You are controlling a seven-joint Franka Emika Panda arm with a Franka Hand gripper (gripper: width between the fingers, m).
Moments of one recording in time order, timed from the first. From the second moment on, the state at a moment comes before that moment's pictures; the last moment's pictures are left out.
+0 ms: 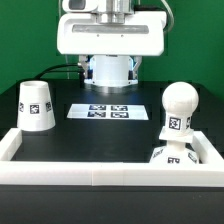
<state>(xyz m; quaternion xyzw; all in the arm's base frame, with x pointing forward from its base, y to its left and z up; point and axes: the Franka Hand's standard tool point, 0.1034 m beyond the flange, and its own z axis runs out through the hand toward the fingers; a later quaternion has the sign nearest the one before) 0.494 -0.022 0.133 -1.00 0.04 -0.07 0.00</state>
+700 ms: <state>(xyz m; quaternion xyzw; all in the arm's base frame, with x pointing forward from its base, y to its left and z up) 0.446 -0.060 0.135 -1.00 0.03 -0.06 0.00</state>
